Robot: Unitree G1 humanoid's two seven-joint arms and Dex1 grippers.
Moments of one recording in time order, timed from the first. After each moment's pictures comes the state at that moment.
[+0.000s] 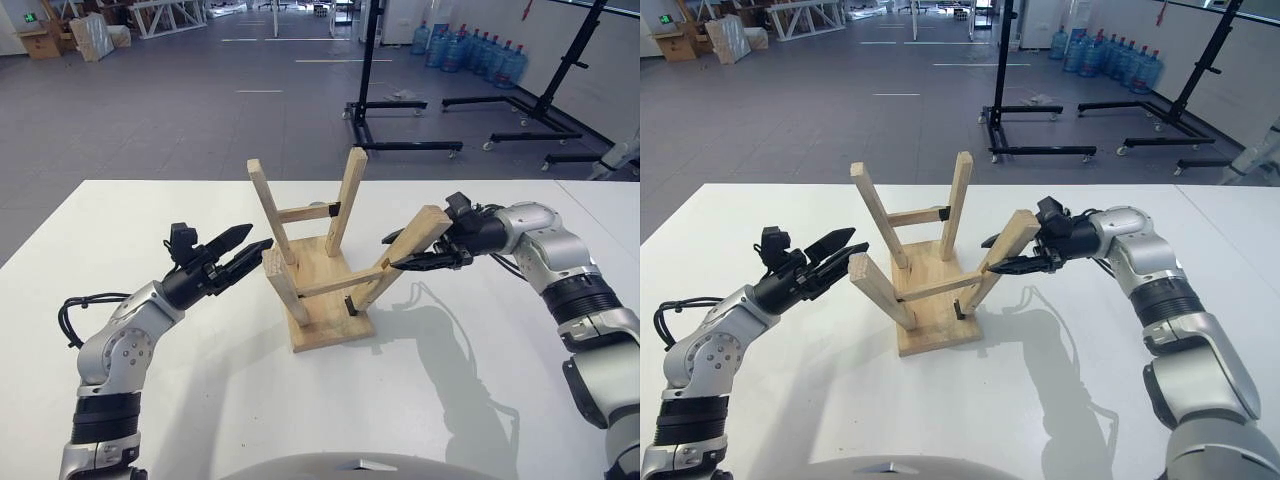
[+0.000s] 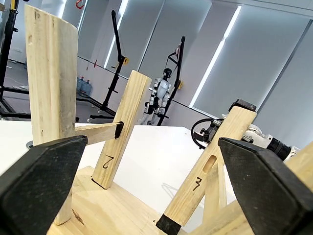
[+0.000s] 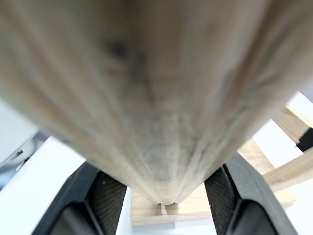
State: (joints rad) left arm -0.11 0.39 0.20 -0.17 -0.85 0.54 -0.83; right arm -0.72 -0.77 0.37 0.50 0.68 0.04 1.62
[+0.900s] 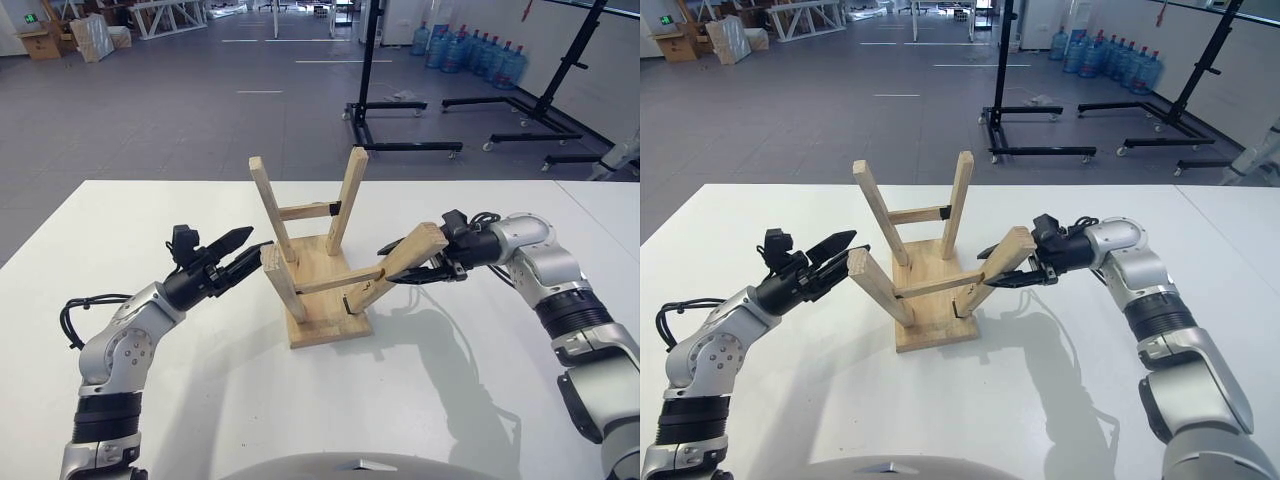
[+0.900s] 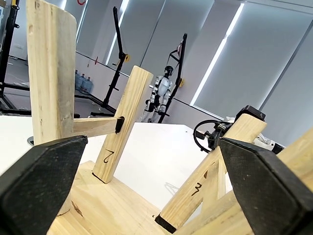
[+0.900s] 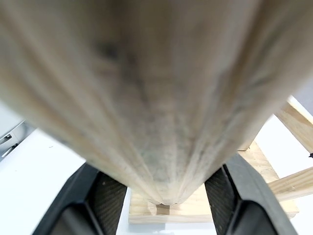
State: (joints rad) left arm -0.12 0.39 0.19 -0.15 -0.84 0.54 -0.84; right arm -0.63 -0.73 0.31 0.45 0.62 -0.03 1.61
